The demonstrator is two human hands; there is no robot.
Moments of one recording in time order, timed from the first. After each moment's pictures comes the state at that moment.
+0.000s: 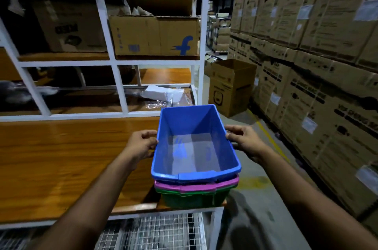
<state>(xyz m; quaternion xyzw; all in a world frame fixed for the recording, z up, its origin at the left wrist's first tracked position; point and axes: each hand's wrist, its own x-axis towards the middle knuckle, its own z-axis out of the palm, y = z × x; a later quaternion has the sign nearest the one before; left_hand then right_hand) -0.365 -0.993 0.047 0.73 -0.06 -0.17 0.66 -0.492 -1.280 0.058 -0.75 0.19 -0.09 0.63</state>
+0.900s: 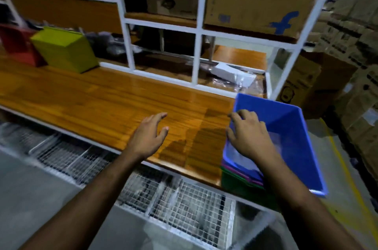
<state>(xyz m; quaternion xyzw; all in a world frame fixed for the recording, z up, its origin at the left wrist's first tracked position) -0.397 -0.815 0.000 0.94 -0.12 0.10 0.31 -0.429 -1.107 0.049 -0.99 -0.05 -0.13 0.03</state>
